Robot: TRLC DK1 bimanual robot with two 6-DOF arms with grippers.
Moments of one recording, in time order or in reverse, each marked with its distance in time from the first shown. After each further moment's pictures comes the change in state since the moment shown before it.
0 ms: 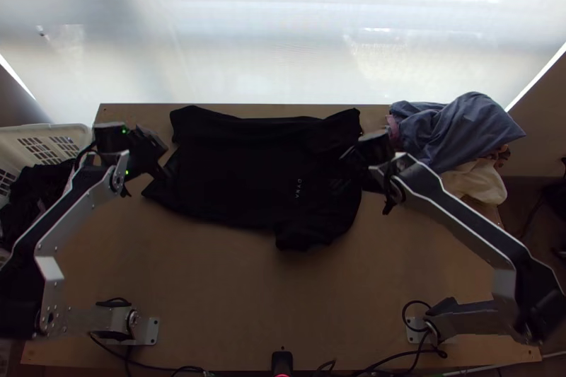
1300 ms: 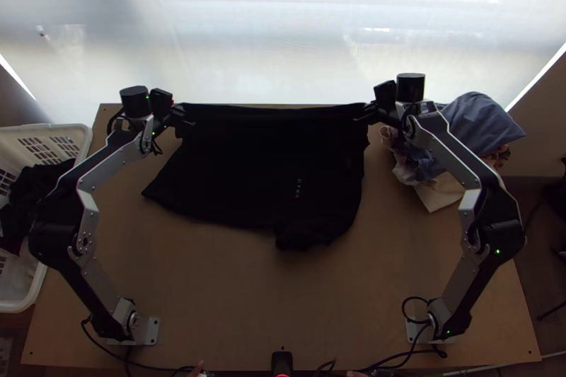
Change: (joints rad) left arm -0.063 0.440 0.379 0.314 -0.119 -0.609; right arm -0.341 0.449 0.455 0.290 -0.068 0.050
